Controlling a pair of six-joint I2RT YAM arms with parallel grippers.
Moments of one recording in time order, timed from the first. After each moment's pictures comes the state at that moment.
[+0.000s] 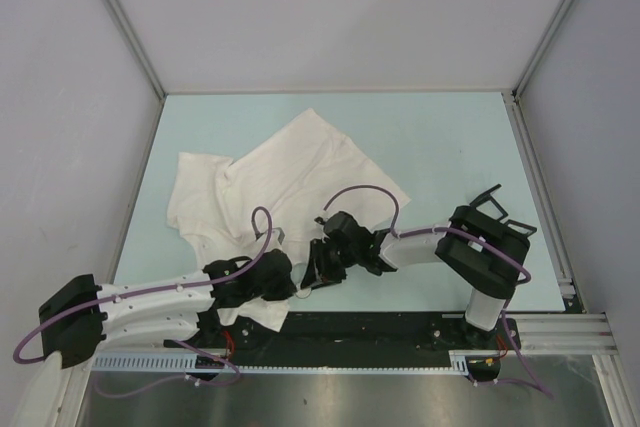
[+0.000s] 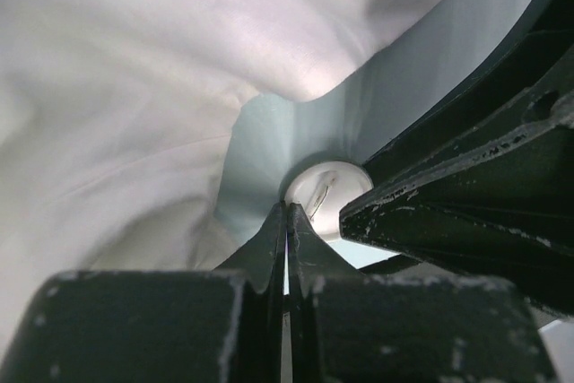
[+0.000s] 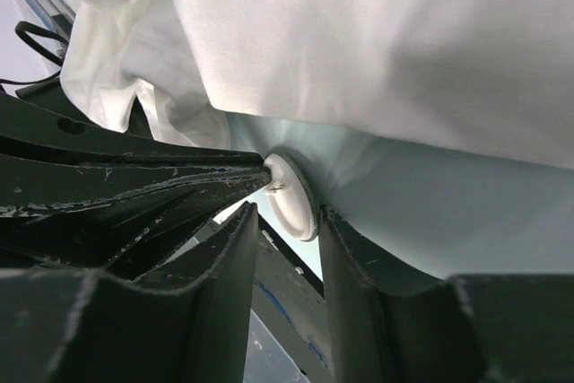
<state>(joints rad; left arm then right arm) -1.11 0.95 0.32 -0.38 -0.23 -1.09 1.05 1.76 0.78 0.19 -0.40 1.01</state>
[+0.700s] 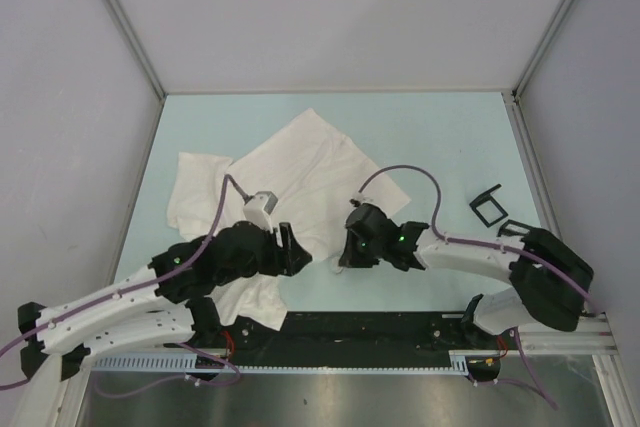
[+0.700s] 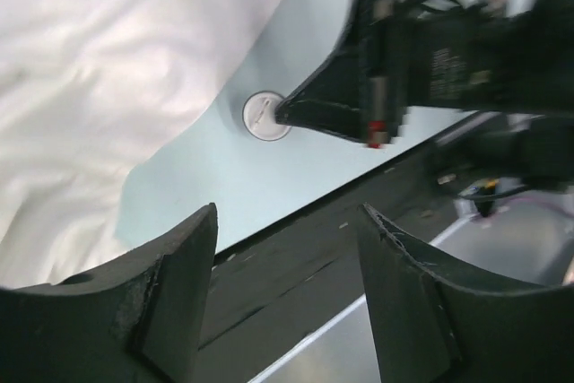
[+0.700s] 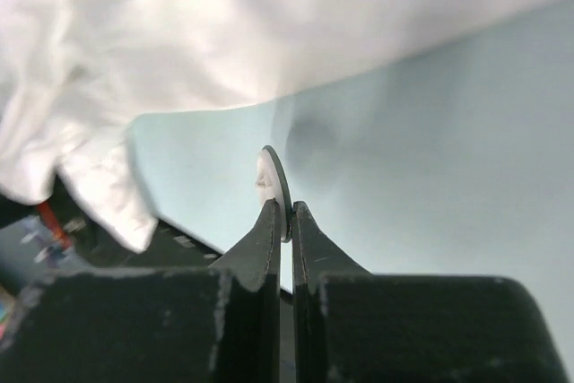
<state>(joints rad) -1.11 0.70 0.66 -0.67 -0.24 -0.91 1.02 1.47 0.75 -0.14 -0.07 0.93</state>
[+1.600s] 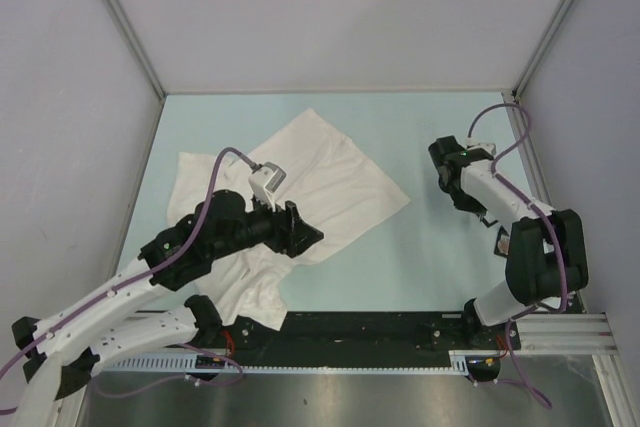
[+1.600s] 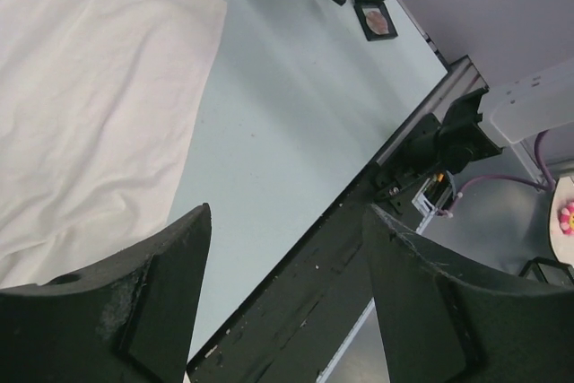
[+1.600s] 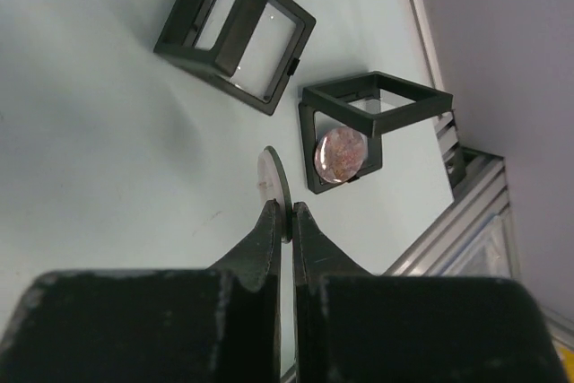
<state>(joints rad) -0.94 0.77 0.90 -0.49 0.04 -0.51 0.29 1.54 1.09 -0.99 0.78 0.57</state>
